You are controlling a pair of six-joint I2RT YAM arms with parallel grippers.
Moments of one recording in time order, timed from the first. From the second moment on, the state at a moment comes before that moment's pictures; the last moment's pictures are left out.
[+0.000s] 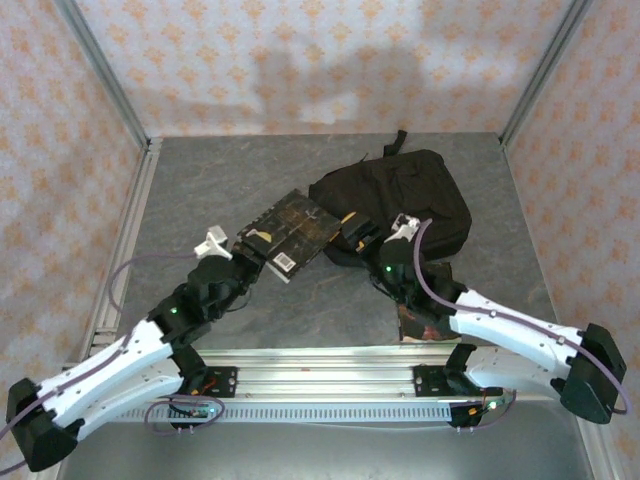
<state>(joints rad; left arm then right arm) -0.74 0.66 0.53 -0.13 -0.37 -1.37 0.93 1.01 0.71 0.03 0.46 1.25</state>
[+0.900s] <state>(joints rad) -0.69 0.54 0.59 -0.65 -0.46 -1.14 0.83 2.04 1.89 -0.83 0.56 0.52</state>
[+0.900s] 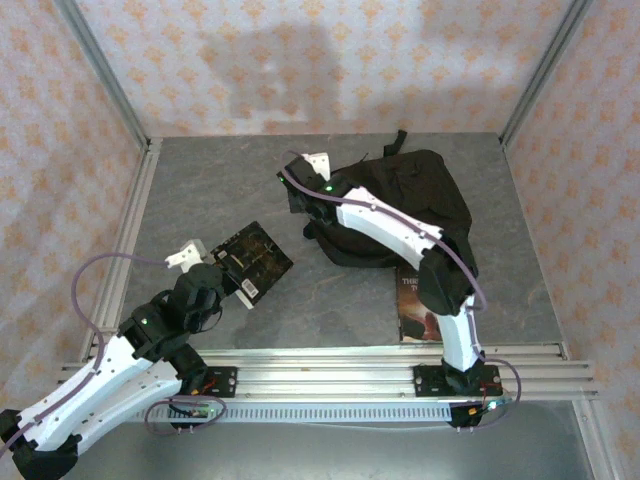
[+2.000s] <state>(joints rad) -0.53 0.60 0.54 -0.57 -0.28 -1.12 0.76 2.05 1.87 -0.76 0.60 0.47</state>
